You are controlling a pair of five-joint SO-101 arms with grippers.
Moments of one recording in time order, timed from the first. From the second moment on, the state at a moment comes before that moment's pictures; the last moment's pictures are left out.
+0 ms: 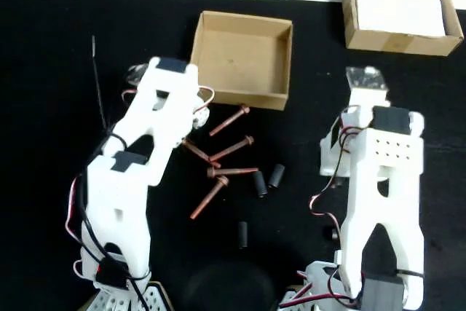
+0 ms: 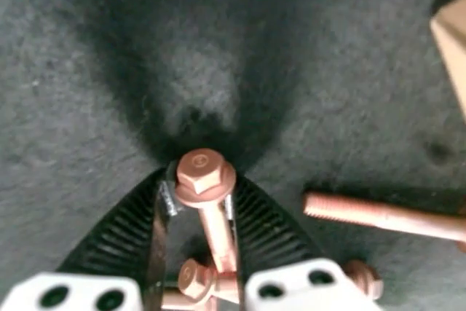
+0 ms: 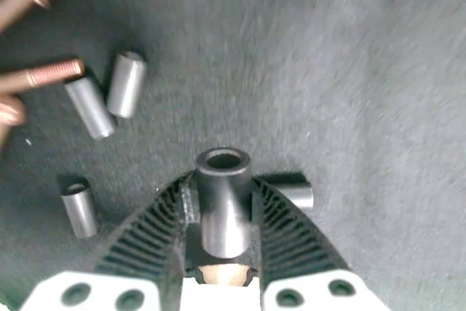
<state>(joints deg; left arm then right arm) 5.9 39.0 -21.9 89.8 59.4 0.8 -21.4 18.2 91.4 5.7</state>
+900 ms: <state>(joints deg) 6.5 20.5 -38.9 100.1 15.8 -7.6 -72.1 47.7 84.2 5.8</state>
